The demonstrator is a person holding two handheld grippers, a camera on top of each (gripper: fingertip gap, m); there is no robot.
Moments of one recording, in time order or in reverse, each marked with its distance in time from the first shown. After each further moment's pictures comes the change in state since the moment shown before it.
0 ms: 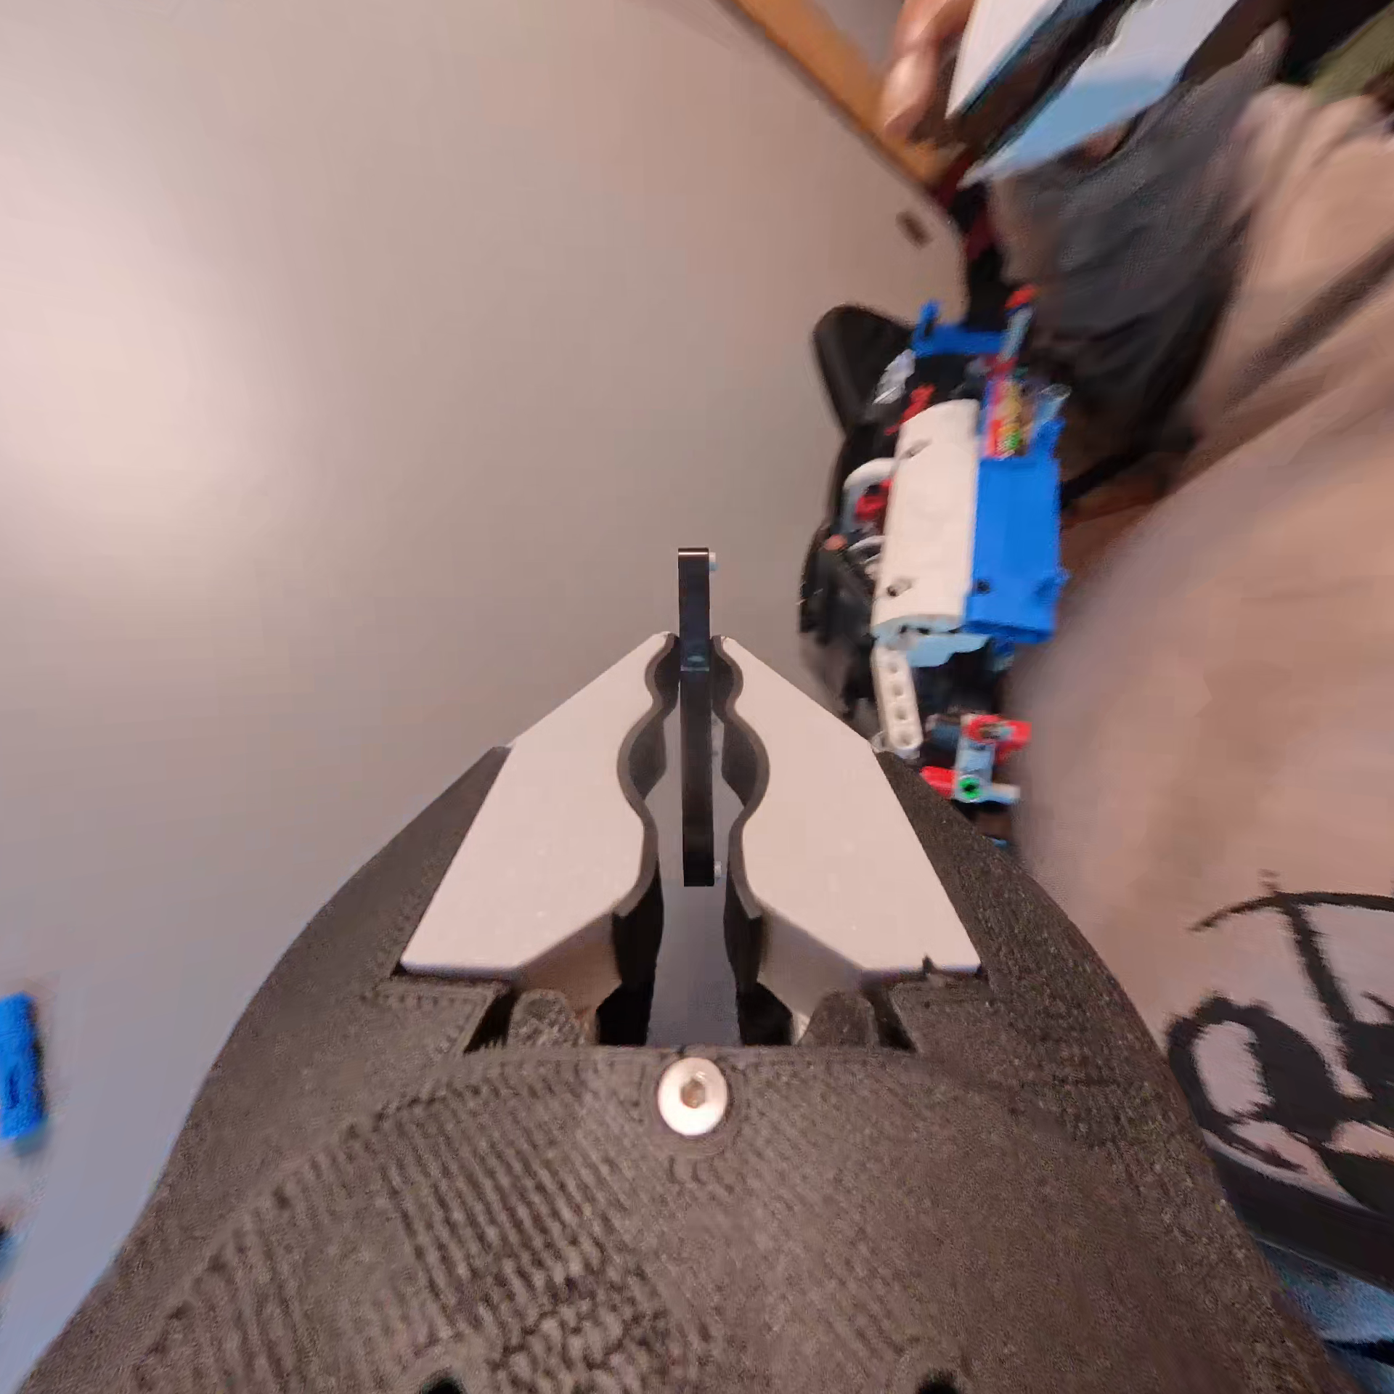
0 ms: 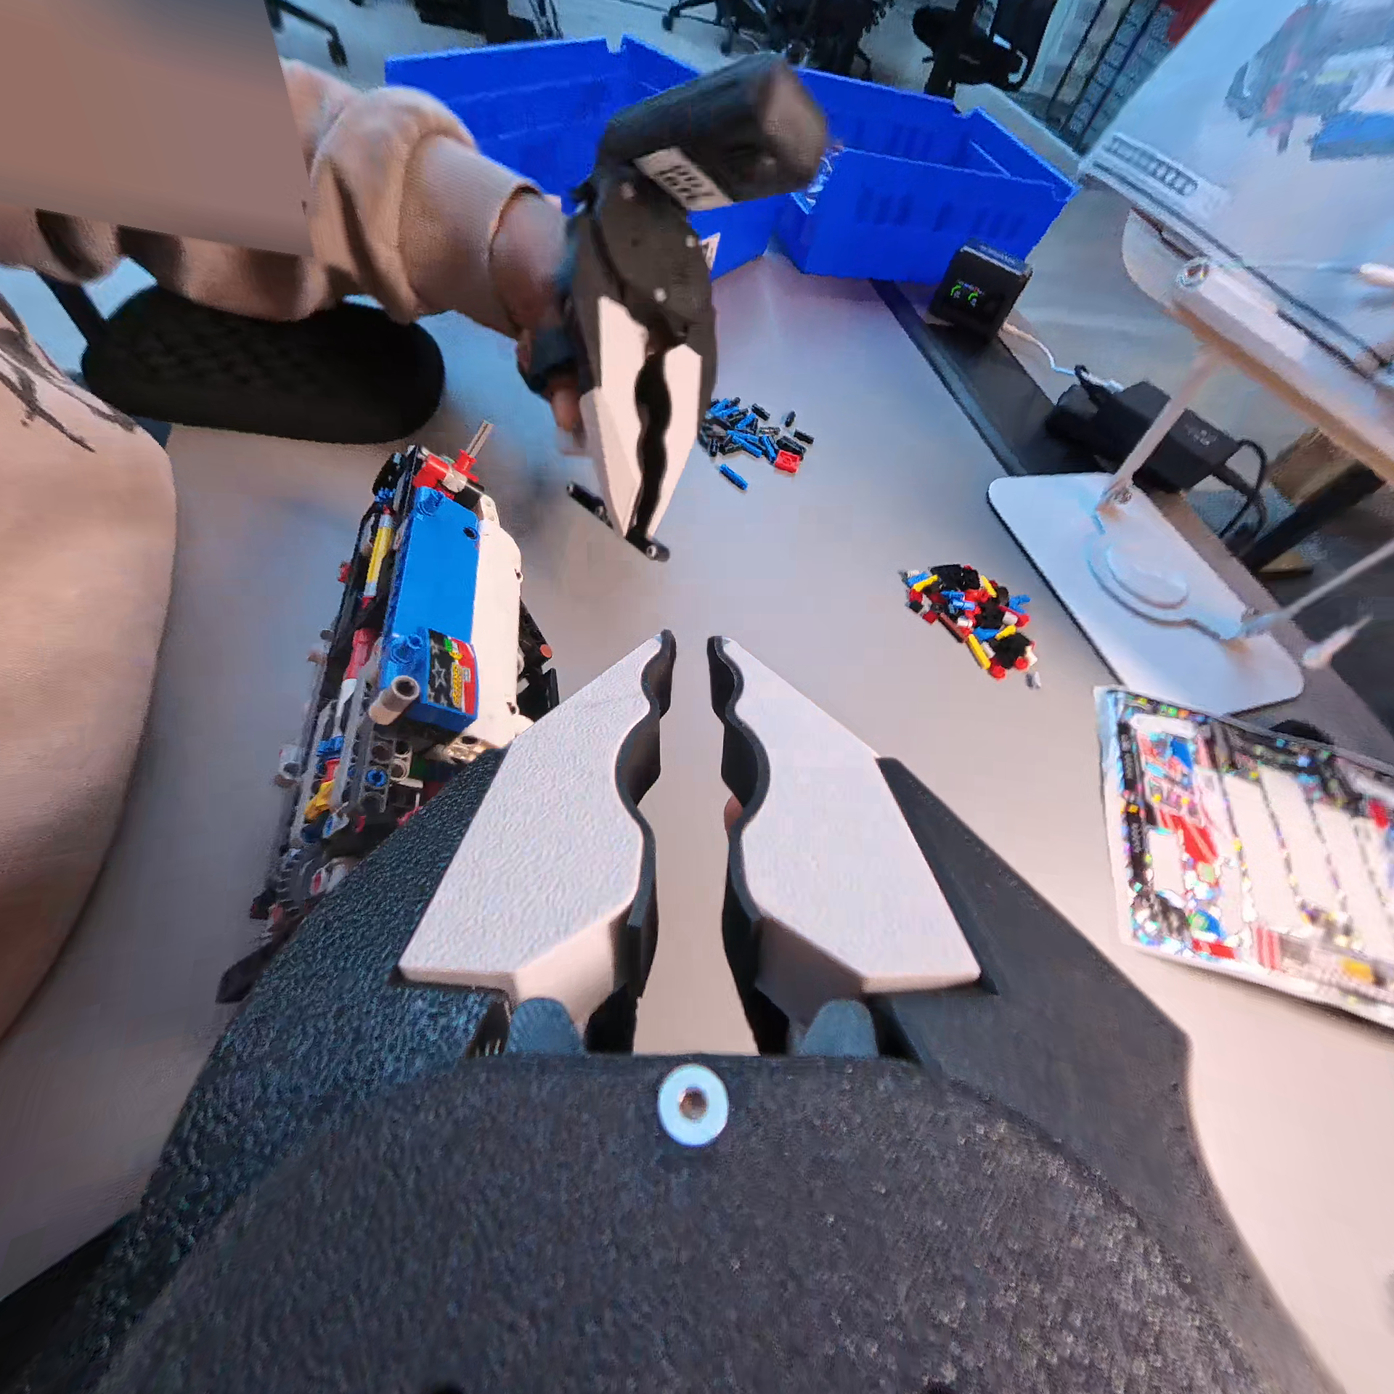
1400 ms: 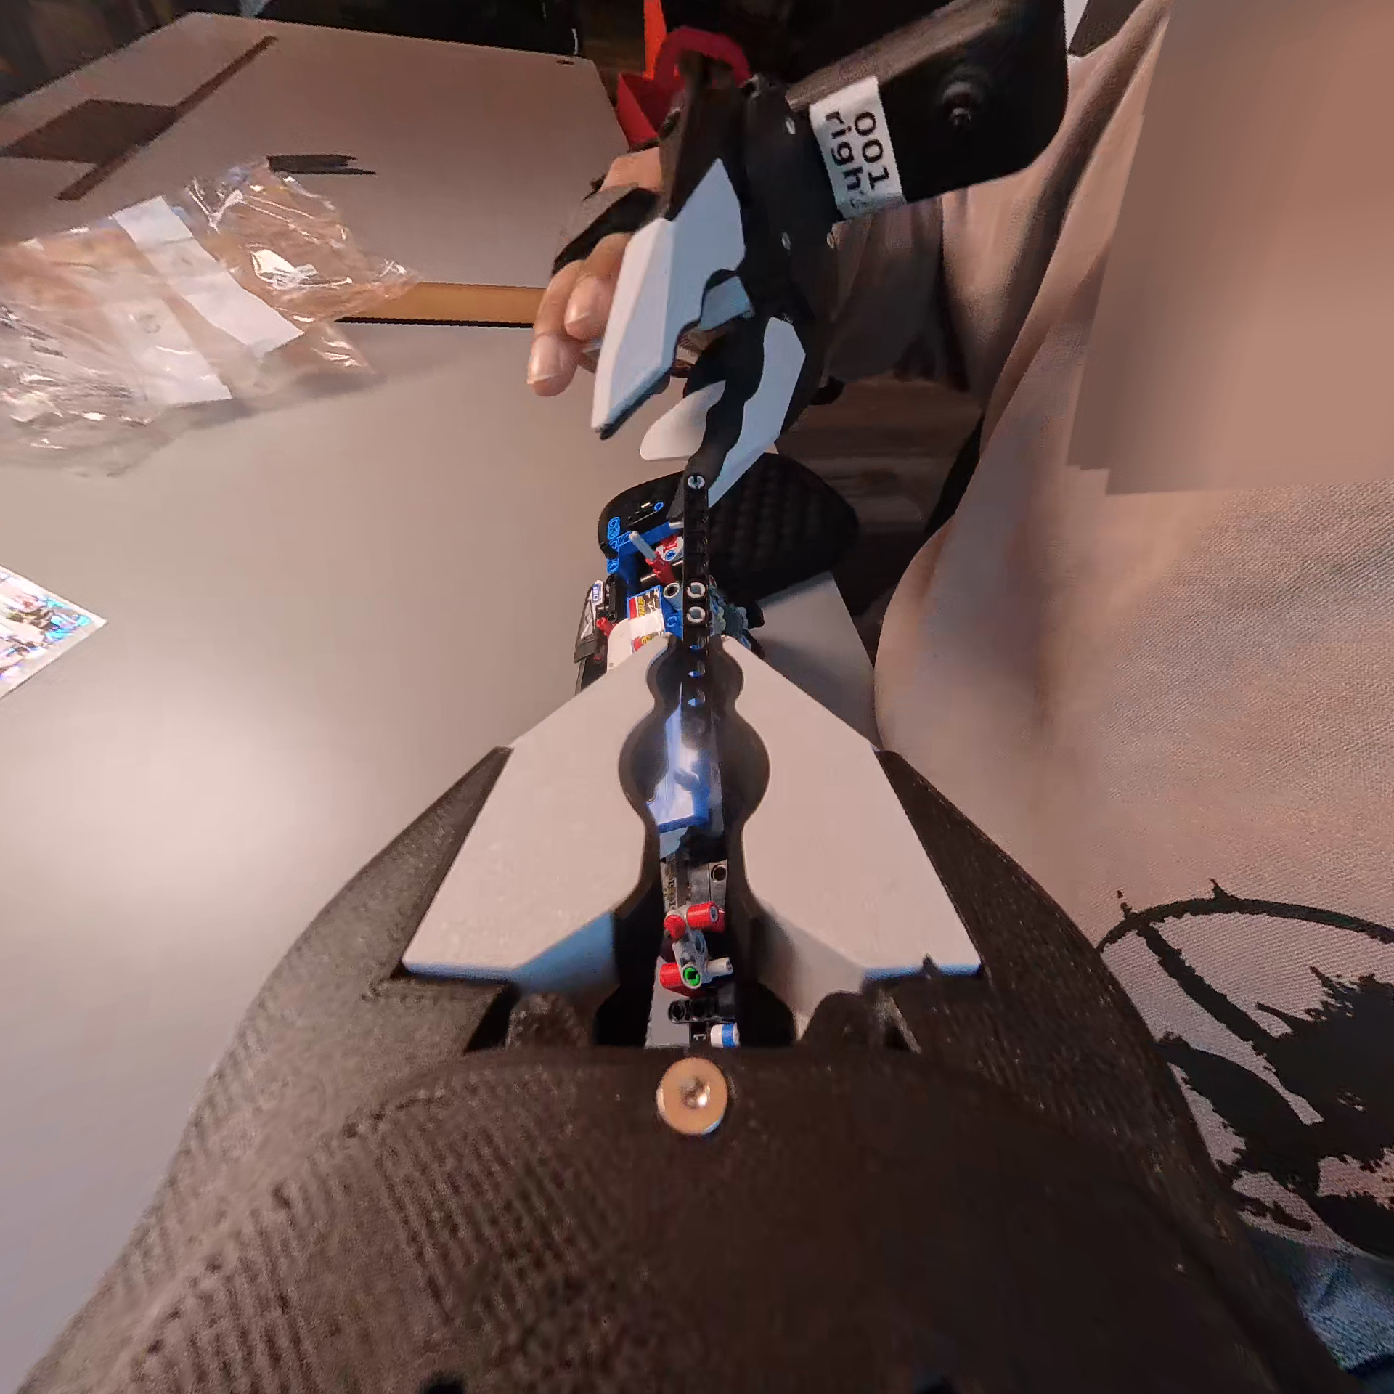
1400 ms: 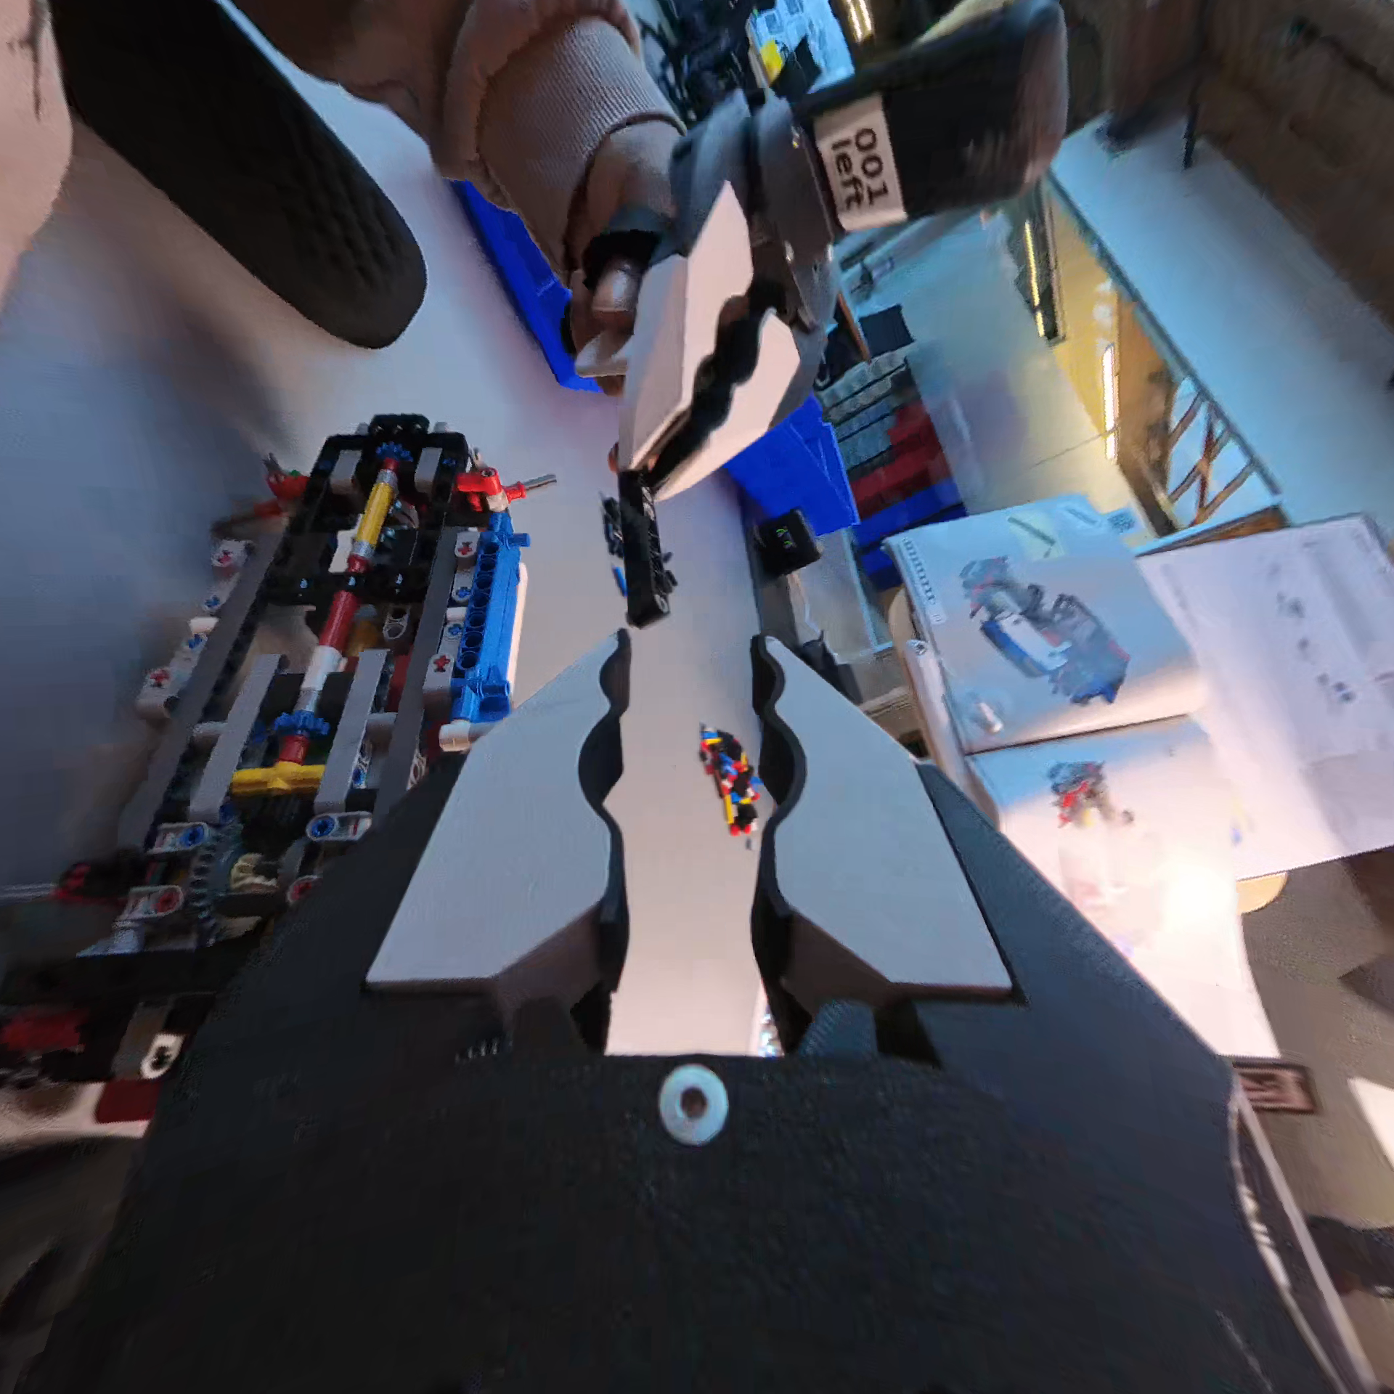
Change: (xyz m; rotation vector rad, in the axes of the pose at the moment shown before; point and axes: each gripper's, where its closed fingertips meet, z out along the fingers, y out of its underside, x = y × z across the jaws) left arm 0.131 -0.057 -0.003 0.124 0.102 0.511; right arm -0.056 -0.043 -0.012 0.090 0.241 -0.712
